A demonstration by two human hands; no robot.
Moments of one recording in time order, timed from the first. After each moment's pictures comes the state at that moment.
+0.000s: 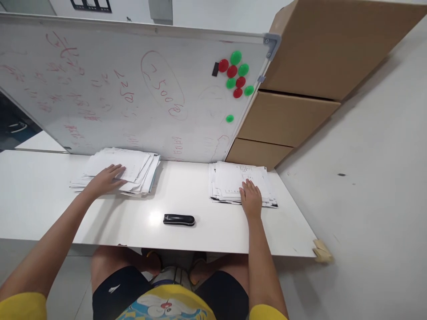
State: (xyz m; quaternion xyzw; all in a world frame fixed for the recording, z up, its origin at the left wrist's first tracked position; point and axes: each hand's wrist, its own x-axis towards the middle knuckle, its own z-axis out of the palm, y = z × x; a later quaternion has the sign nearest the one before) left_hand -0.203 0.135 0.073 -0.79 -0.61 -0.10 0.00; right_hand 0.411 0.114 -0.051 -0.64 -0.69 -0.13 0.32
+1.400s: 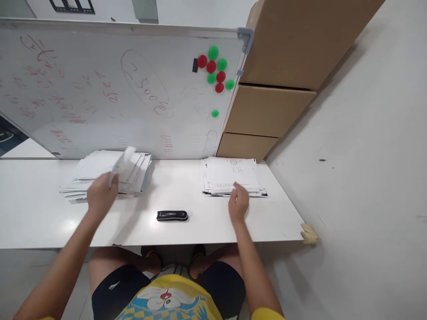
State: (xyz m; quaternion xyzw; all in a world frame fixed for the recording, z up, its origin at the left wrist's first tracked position) left_hand -0.087 0.071 0.110 -0.66 -0.70 -0.24 0.14; right_hand 0.345 0.054 -0.010 -0.66 -0.52 0.04 0.54
